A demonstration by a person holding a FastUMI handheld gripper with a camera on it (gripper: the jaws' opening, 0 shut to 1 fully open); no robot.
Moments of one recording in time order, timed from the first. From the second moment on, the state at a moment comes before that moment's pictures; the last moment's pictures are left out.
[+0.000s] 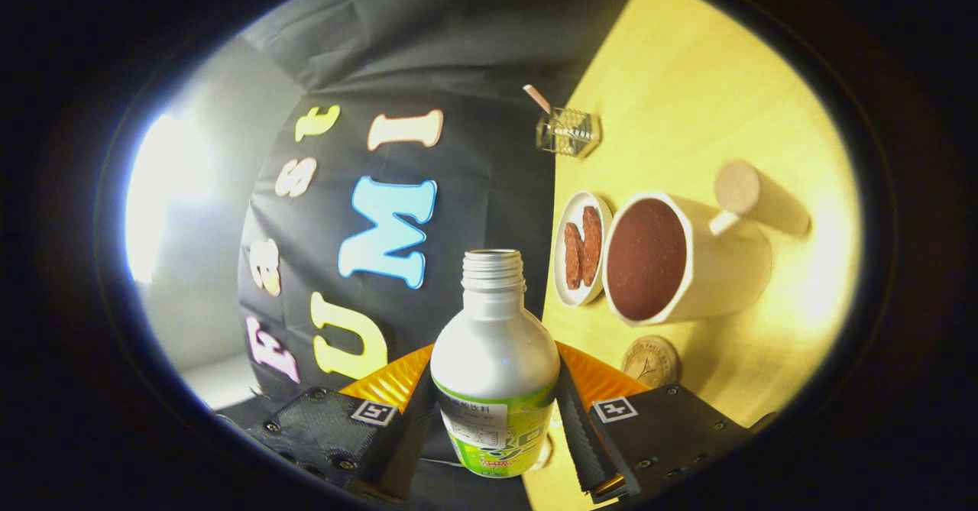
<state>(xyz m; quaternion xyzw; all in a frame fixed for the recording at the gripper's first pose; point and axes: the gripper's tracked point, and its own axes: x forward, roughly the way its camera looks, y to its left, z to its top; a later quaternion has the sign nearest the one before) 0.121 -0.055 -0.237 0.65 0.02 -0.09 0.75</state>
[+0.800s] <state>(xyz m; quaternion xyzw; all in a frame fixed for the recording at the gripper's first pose) 0.112 -0.041 -0.160 0.08 0.07 -0.10 0.99</state>
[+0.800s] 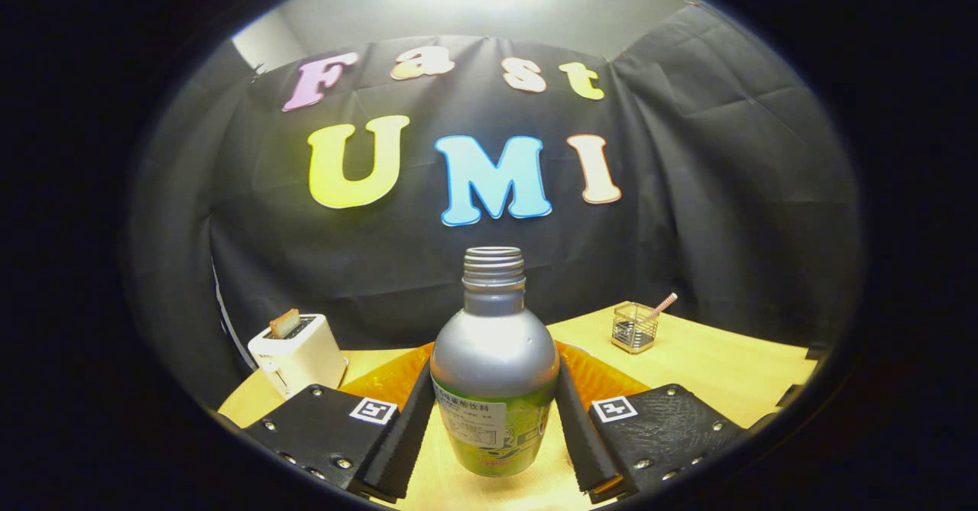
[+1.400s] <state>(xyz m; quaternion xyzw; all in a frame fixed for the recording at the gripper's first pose) 0.136 -0.026 -0.196 0.05 0.08 -0.07 0.99</state>
